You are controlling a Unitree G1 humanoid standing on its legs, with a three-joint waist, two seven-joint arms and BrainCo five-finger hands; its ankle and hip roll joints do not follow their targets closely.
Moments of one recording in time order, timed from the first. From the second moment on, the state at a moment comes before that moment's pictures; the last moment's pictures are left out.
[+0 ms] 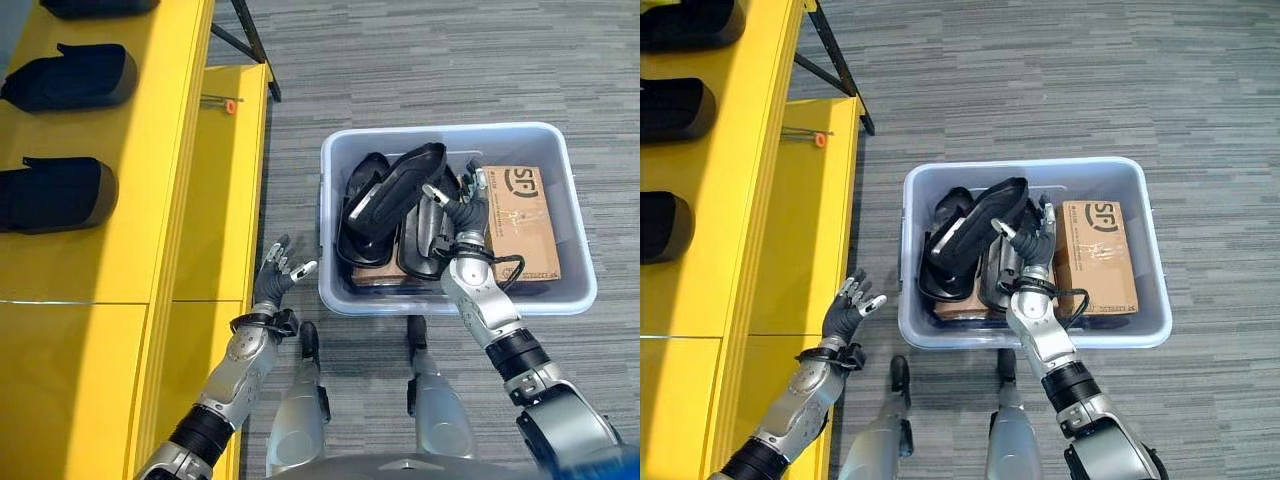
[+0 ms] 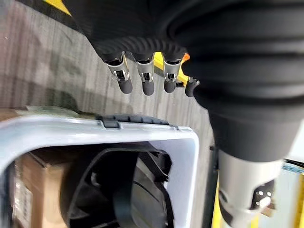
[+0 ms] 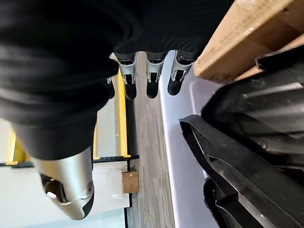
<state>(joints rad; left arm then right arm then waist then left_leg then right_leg) -0.07 0.37 -0.39 0.20 -0.63 -0.18 0.27 -0.47 -0.27 0.30 0.34 0.37 -0.16 -0.64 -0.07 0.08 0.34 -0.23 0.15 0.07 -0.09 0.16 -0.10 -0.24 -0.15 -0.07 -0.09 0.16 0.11</state>
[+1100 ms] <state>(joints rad) -0.22 0.29 -0.49 0.24 -0.64 -0.18 0.31 -0.89 -0.29 0.25 0.83 0.46 -0.20 -0.75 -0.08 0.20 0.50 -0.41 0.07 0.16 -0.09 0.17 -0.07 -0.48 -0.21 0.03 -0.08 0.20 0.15</state>
